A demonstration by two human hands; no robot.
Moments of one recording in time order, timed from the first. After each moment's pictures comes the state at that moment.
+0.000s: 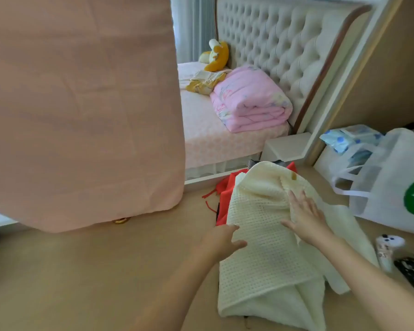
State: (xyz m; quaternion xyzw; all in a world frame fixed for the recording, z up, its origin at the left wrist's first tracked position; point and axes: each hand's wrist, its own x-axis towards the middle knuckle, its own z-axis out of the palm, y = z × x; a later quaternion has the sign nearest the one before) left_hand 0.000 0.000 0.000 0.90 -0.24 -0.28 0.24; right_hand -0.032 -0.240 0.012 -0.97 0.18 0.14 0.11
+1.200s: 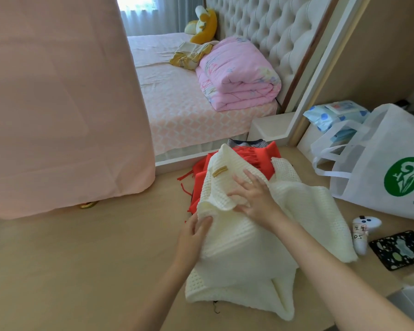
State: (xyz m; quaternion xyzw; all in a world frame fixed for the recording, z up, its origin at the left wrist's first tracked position) left_hand -0.045 -0.023 -0.030 0.72 0.02 -0.18 0.67; right_hand -0.006 -0.226 -0.018 -0.97 -0.10 -0.03 0.21
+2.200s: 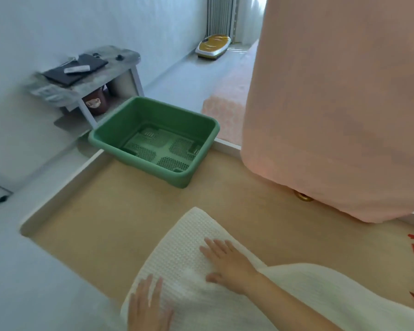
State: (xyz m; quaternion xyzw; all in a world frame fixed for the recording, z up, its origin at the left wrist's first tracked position) left_hand -0.308 0.455 -0.153 0.92 0.34 0.02 0.21; right_hand -0.082 0.324 -0.125 -0.81 -0.52 0.26 -0.01
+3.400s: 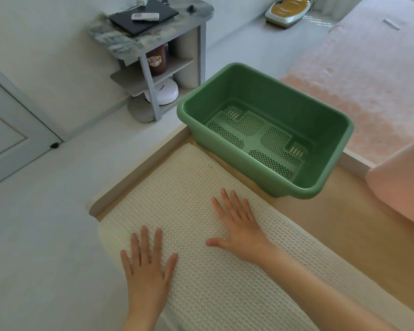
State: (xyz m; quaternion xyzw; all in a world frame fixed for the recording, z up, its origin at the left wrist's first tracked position) left_hand -0.318 0.665 -0.192 0.88 0.45 0.02 0.14; right_hand -0.084 0.575 -0.145 -0.80 -0.55 0.24 0.00
